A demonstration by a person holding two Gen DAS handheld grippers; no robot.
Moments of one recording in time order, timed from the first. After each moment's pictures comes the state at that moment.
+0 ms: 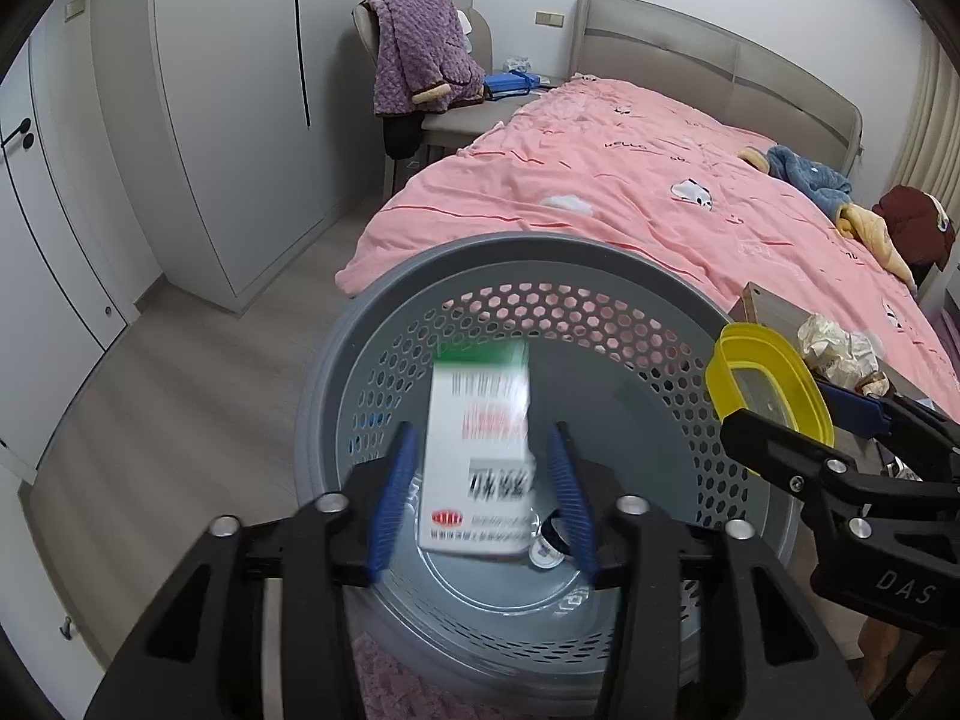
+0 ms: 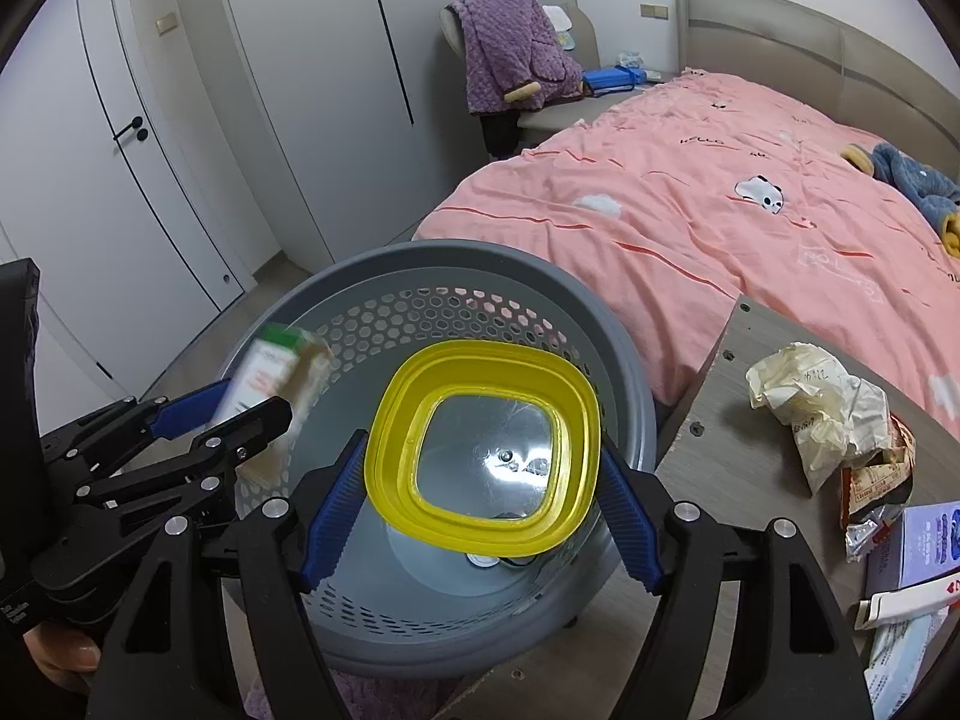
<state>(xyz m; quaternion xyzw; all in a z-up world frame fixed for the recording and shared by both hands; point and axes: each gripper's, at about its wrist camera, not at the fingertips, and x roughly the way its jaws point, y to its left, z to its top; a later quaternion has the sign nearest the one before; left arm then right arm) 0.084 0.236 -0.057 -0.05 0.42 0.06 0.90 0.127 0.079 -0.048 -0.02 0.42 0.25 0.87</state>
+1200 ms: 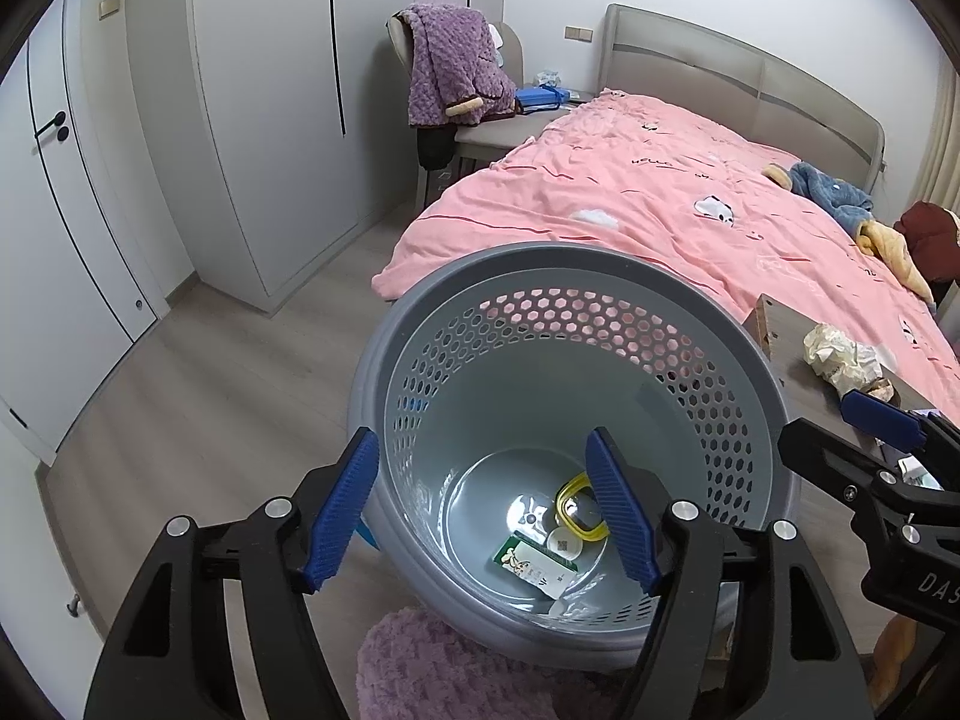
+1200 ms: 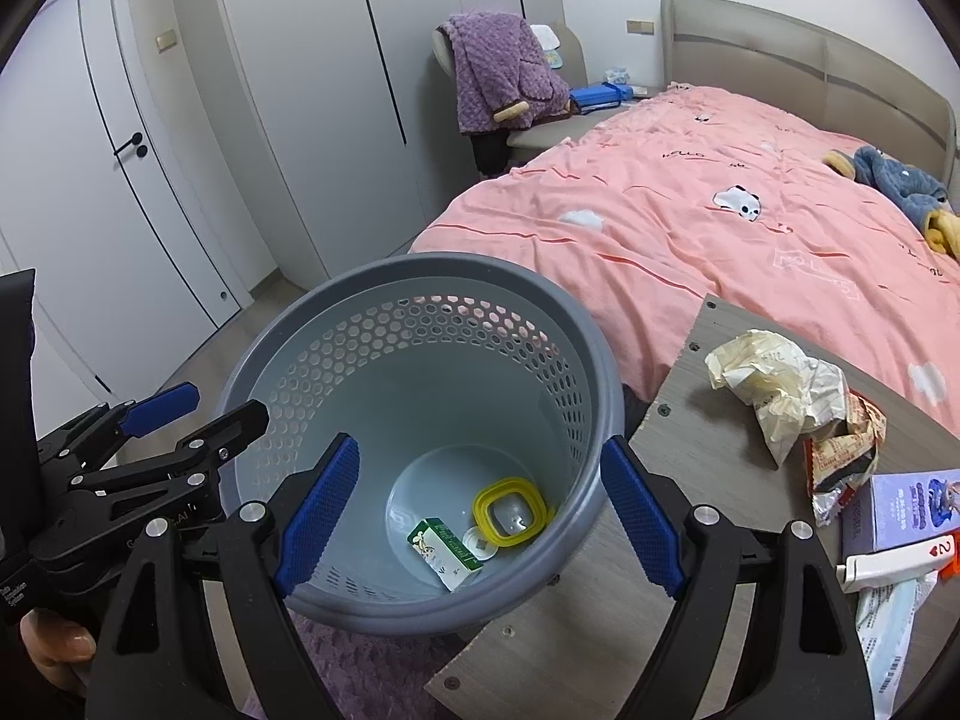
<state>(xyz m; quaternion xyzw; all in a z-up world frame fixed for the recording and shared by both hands) 0.059 0.235 -0.045 -0.05 0.41 0.09 0.91 0.105 0.060 -0.035 -0.01 0.40 0.24 0.89</state>
